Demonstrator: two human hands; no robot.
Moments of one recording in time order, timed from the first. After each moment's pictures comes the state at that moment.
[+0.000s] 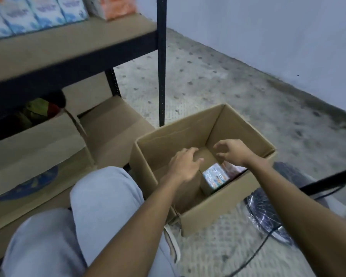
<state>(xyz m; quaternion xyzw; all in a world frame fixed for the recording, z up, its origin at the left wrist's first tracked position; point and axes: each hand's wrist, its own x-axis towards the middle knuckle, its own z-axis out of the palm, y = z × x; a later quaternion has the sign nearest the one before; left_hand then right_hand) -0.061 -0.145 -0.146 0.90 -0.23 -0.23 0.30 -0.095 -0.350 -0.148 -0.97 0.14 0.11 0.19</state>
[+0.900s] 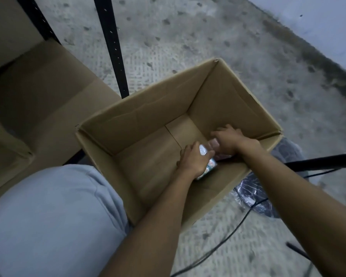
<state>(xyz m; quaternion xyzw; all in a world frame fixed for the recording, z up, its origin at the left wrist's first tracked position) -0.064 -0.261 -0.269 0.83 -0.14 -0.41 0.36 -0.071 -0.412 -0.236 -0.92 0.14 0.36 0.00</state>
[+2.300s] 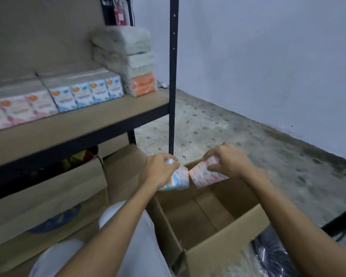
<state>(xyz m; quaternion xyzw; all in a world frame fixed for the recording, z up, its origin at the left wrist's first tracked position) -0.036 -0.067 -0.007 0.91 -0.13 -0.03 0.40 -0.088 -0.283 0.021 -1.00 0.03 -0.04 0.05</state>
